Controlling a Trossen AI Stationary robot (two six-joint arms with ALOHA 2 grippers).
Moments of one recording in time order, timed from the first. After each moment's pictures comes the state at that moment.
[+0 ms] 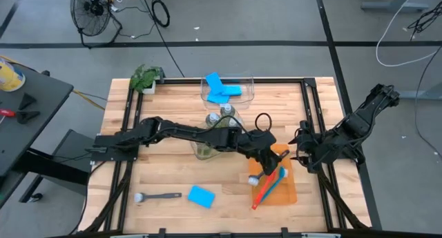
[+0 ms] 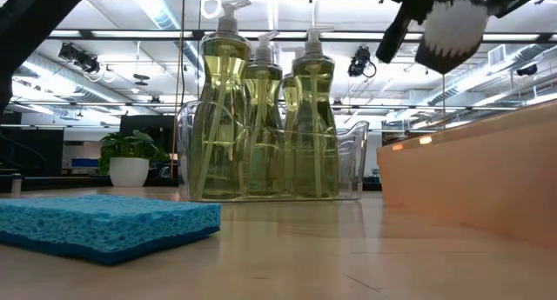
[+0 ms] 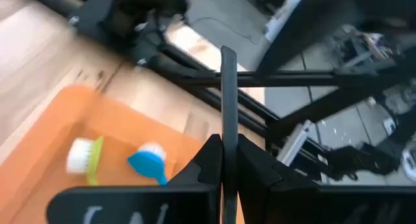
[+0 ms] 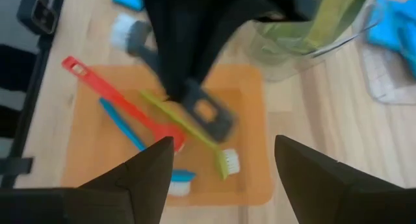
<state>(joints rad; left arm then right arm) -0.15 2.29 2.10 -0.21 0.05 -0.70 0.69 0.93 1.06 -1.15 0.40 0.54</state>
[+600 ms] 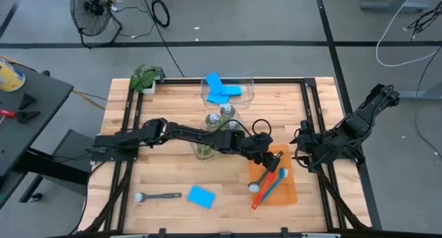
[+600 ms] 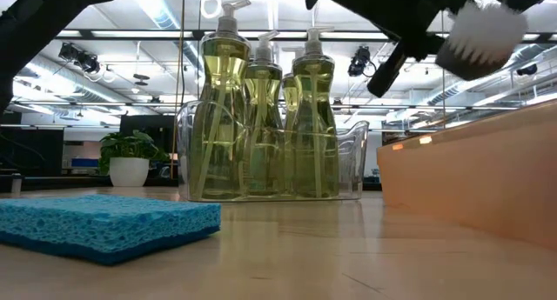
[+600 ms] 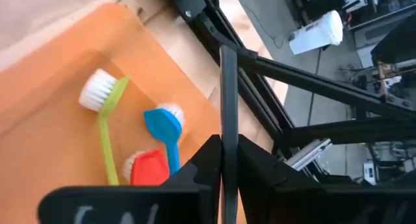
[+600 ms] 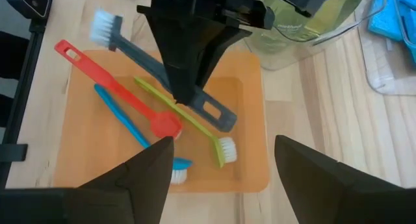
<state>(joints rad) -0.13 2.36 2.10 -0.27 0.03 -1.02 0.69 0.93 1.06 -1.19 0.38 0.54</state>
